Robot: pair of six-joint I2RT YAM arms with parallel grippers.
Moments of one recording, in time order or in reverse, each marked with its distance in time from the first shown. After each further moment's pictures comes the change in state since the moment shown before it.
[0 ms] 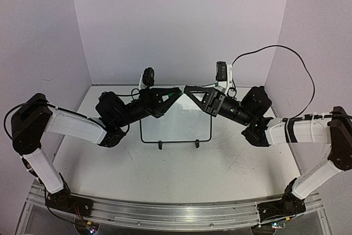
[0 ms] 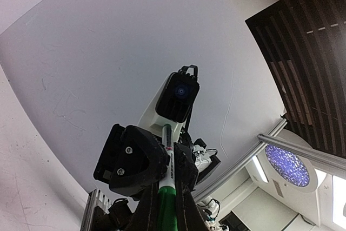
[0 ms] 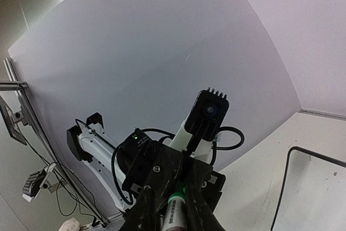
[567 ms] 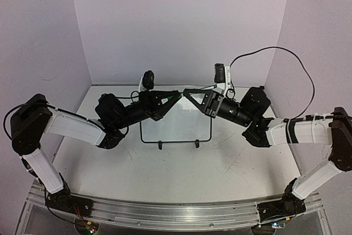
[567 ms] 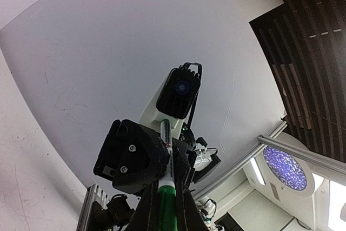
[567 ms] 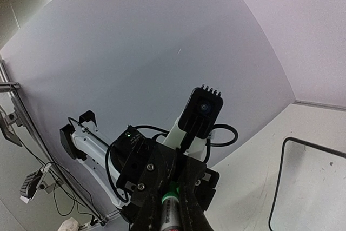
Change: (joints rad) left arm 0.008 -0.006 -0.028 -0.002 0.001 -0.027; right arm -0.005 -0.013 -0.004 -0.059 0.022 0.004
